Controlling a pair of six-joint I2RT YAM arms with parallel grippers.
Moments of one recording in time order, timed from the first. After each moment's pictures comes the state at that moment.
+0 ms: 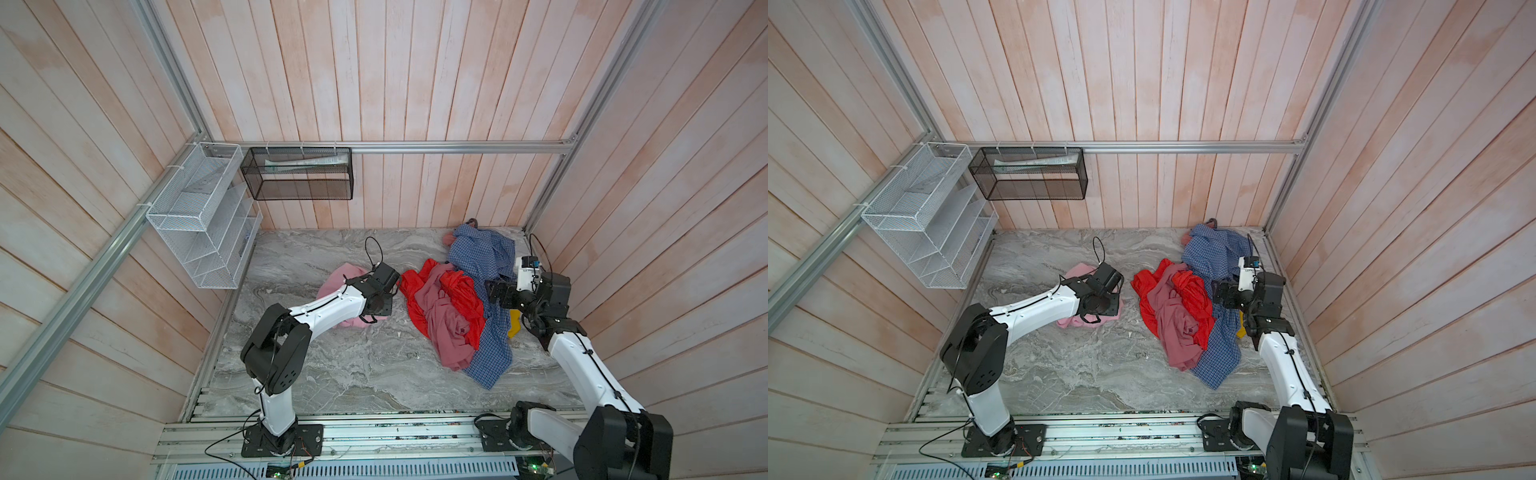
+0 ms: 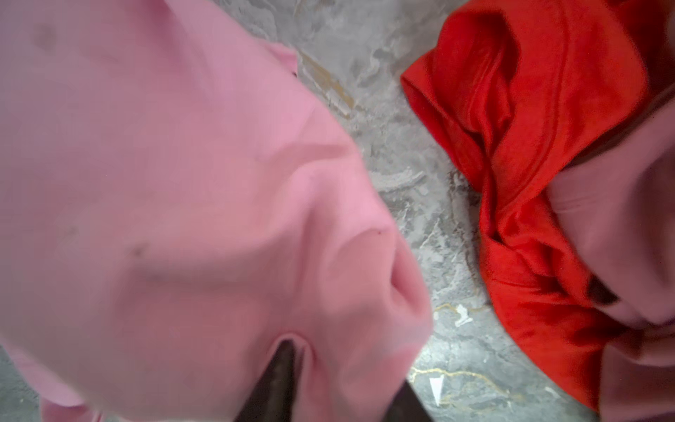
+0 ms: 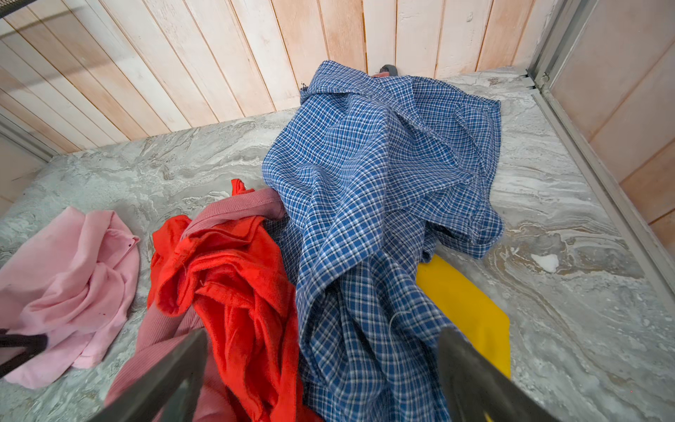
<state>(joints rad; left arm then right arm) -0.68 1.84 1.31 -0.61 -0.18 -0.53 -0.11 1.11 0.68 -0.09 -0.33 0.11</state>
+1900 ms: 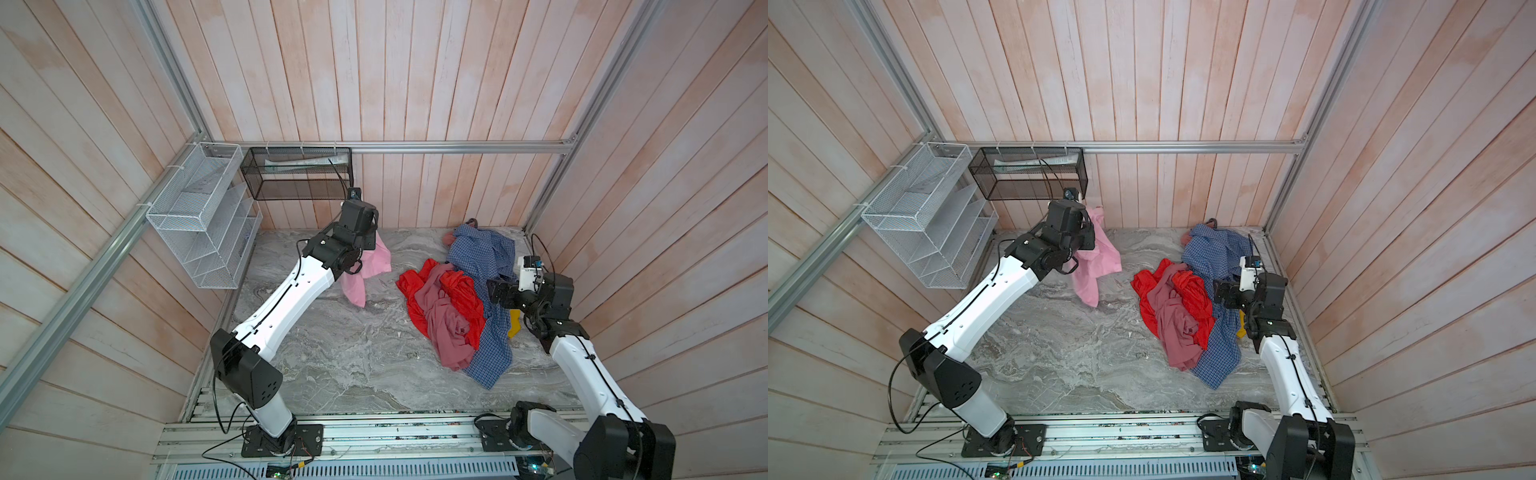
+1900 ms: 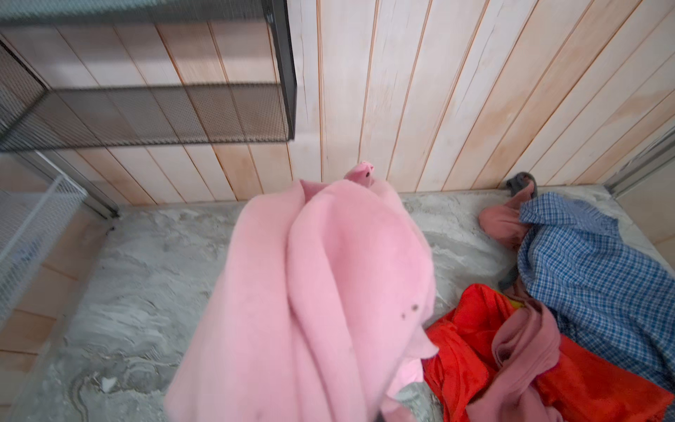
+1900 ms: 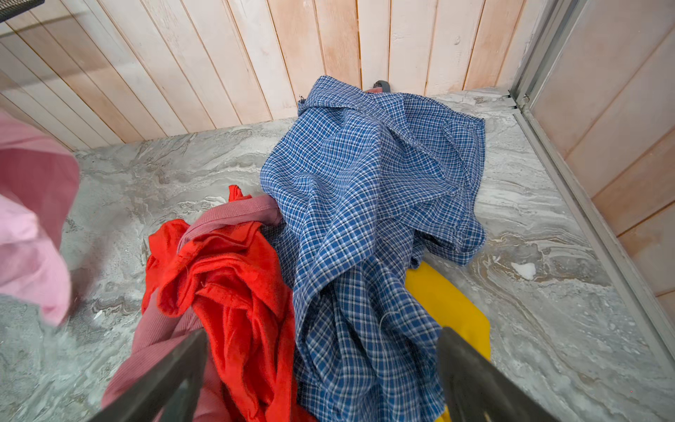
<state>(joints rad) -0.56 1.68 1.84 -0.68 -0.44 -0.22 -0.11 1.07 0.68 -0.10 -0.31 0.08</state>
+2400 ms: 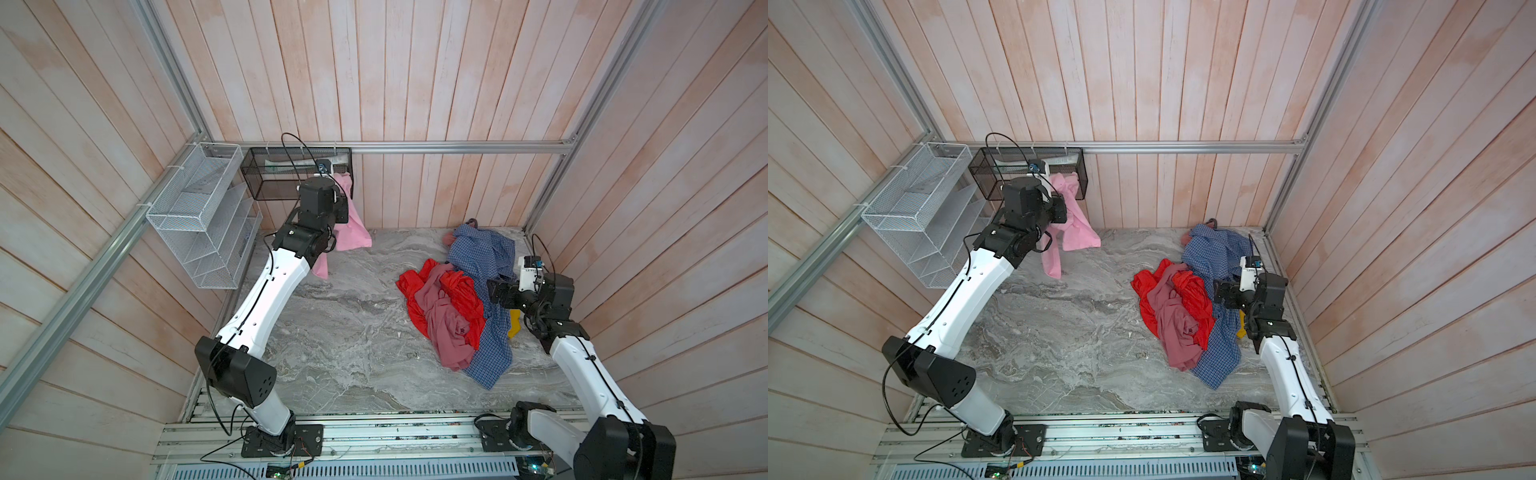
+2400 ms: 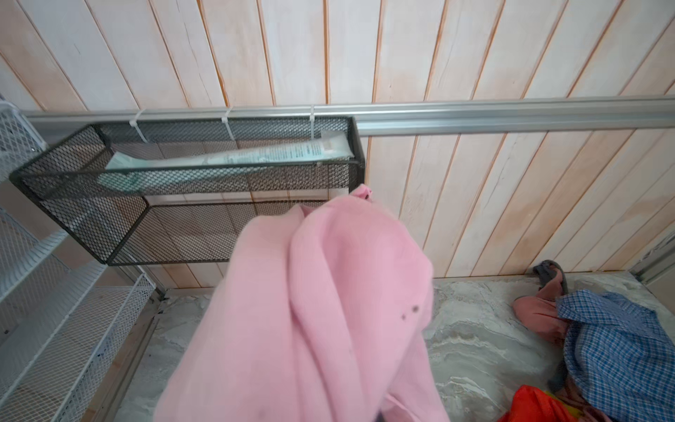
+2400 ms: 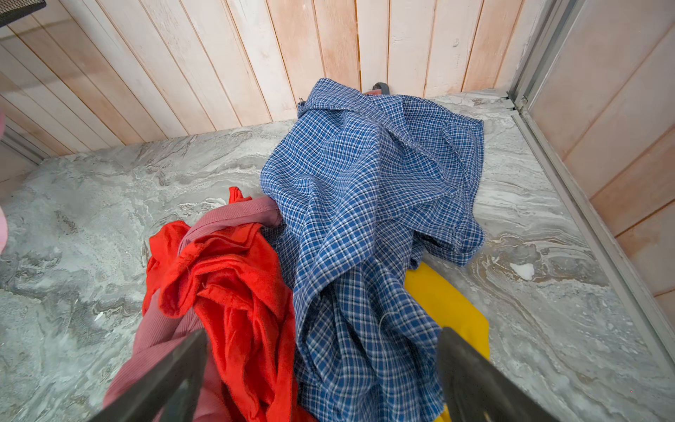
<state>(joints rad) -0.34 1.65 1.77 -0.40 -0.29 -0.07 -0.11 1.06 0.68 -0.10 -0.31 0.09</state>
